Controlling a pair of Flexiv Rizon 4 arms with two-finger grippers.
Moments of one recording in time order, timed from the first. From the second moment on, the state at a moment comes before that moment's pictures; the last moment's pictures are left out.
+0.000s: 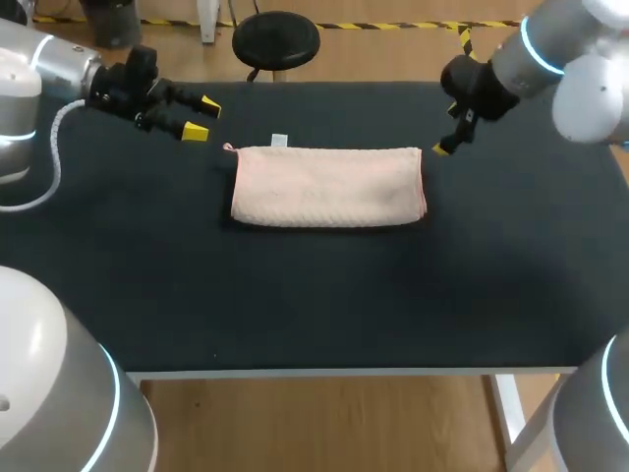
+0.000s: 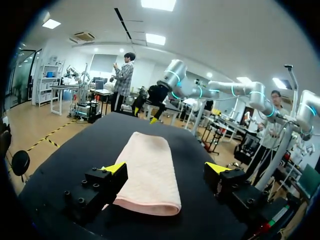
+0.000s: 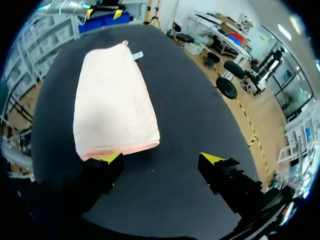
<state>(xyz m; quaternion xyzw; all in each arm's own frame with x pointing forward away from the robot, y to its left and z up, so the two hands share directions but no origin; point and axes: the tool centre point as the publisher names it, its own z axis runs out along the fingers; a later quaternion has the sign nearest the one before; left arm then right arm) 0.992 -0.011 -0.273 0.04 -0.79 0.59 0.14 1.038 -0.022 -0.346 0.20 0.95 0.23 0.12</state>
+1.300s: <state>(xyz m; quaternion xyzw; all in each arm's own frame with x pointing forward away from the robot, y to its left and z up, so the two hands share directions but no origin) 0.993 -0.010 -0.273 0.04 -0.79 0.59 0.14 0.980 0.022 -0.381 0.57 0.64 0.49 -0.18</state>
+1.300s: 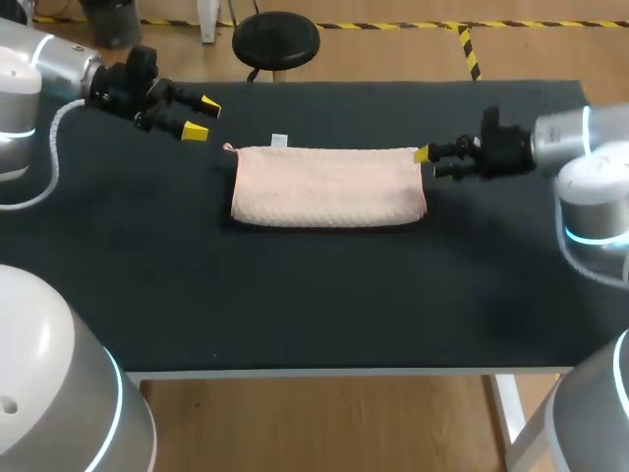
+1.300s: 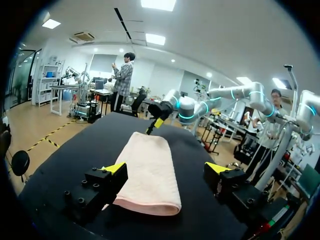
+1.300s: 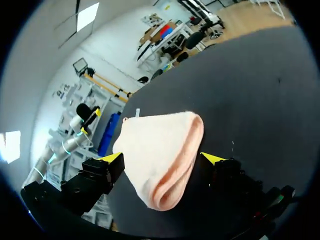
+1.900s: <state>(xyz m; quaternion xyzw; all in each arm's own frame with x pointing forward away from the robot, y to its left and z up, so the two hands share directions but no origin) 0.993 -0.010 -0.273 0.04 -0.79 0.59 0.14 0.968 0.027 -0.403 0.61 0.60 0.46 -0.26</state>
